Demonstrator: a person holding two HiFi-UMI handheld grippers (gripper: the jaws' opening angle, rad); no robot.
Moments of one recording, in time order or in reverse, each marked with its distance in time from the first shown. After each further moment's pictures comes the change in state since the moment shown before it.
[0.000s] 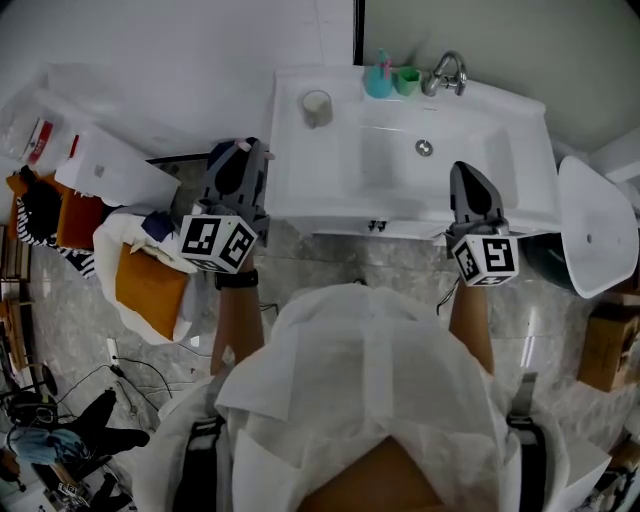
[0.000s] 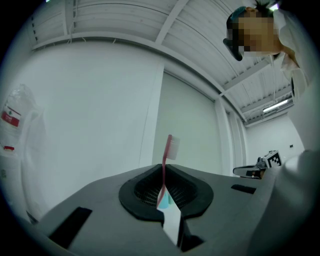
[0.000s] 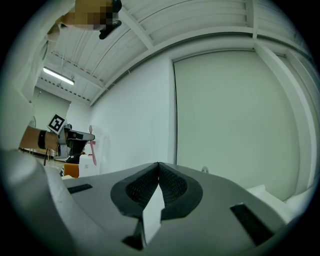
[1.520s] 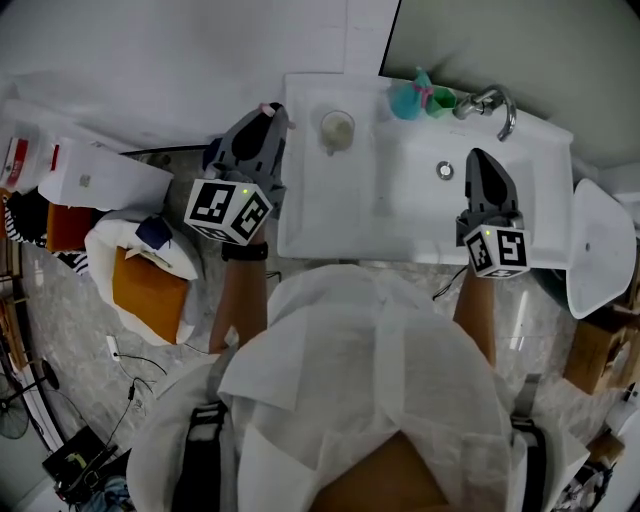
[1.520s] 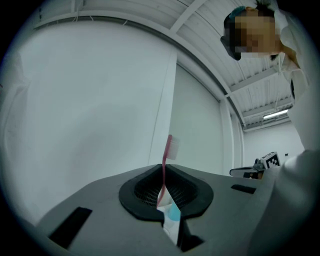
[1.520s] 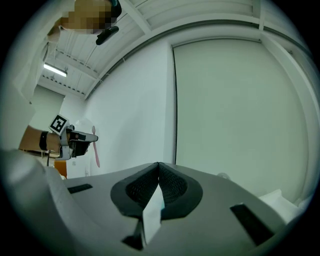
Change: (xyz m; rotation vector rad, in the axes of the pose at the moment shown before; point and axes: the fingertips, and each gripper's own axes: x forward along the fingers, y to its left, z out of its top) left arm 0.161 0.120 -0.026 -0.072 0.025 -0.079; right arm 0.184 -0.028 -0.015 -0.011 0.056 -0.023
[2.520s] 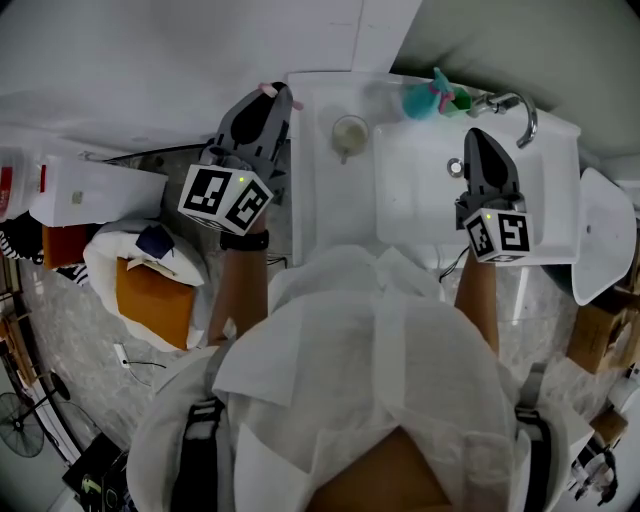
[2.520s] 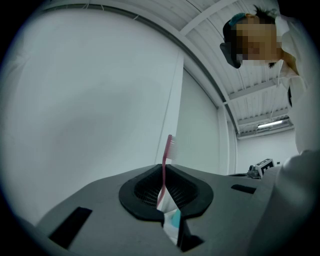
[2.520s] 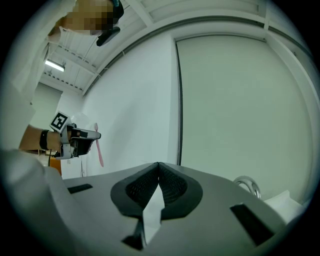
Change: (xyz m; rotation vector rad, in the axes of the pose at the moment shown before) left arm 0.065 0.058 -0.004 -0.062 -0.012 -0.090; right arm 0.089 0.006 -0.013 -0.001 0.034 -0.018
